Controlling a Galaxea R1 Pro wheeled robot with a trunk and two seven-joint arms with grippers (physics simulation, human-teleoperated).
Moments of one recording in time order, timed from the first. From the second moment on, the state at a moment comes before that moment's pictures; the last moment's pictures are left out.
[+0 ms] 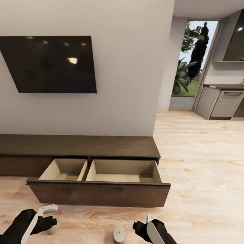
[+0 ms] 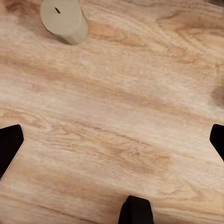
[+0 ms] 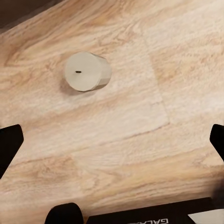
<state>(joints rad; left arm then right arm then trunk) -0.38 0.26 0.18 -0.76 0.09 0.79 -0.09 -0.30 0.14 0.21 -0.81 -0.72 0.53 -0.46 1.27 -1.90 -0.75</state>
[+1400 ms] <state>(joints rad) -0.38 0.26 0.18 -0.76 0.09 0.79 -0.09 -0.30 0.14 0.22 -0.78 -0.72 0.52 -0.46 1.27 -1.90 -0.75</state>
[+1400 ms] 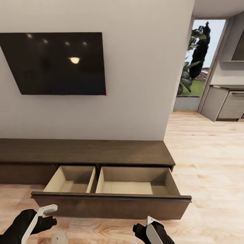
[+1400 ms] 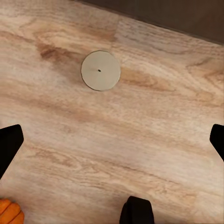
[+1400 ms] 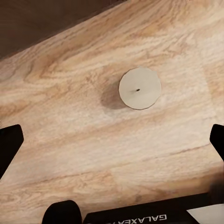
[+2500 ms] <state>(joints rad) -0.38 0.26 0.17 -0.76 0.09 0.79 -0.09 -0.30 0.14 0.22 -0.77 -0.72 0.52 -0.46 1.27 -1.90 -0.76</state>
